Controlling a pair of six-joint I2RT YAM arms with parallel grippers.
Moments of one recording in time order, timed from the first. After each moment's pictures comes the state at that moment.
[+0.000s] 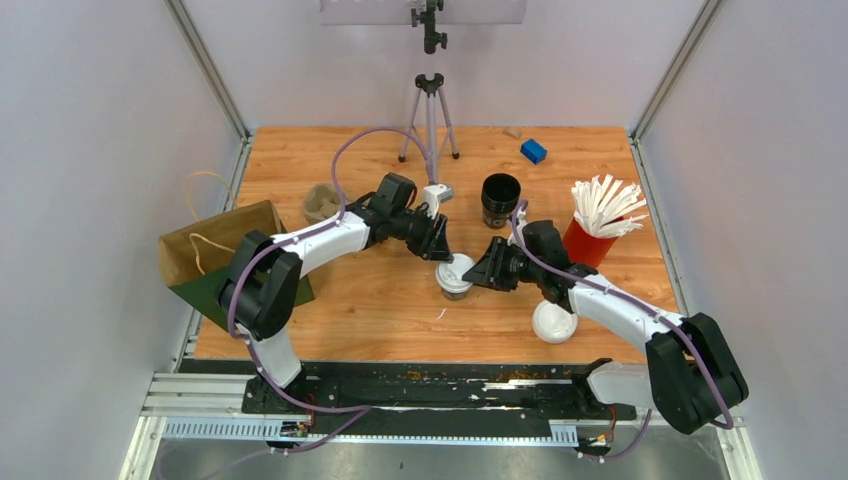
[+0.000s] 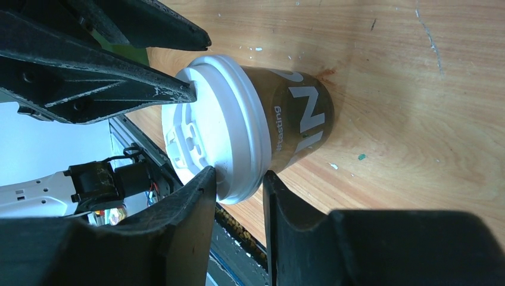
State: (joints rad) left arm -0.61 1.76 1.18 -0.22 0.65 -0.10; right arm 0.48 1.25 0.59 0.00 -0.46 0.79
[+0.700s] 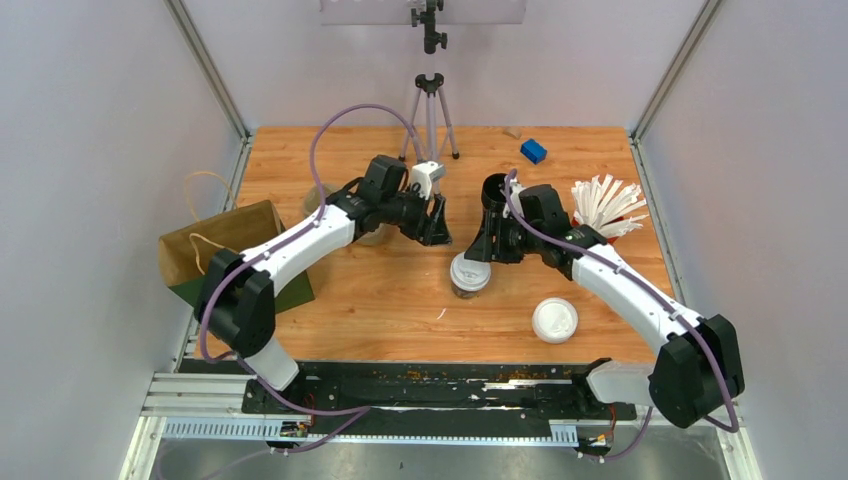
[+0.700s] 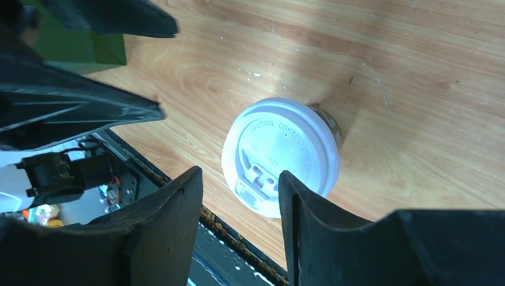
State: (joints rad) left arm -0.60 1.65 1.28 -0.34 0.54 -0.17; right arm 0.48 1.27 0.93 -0.39 -0.37 0.52
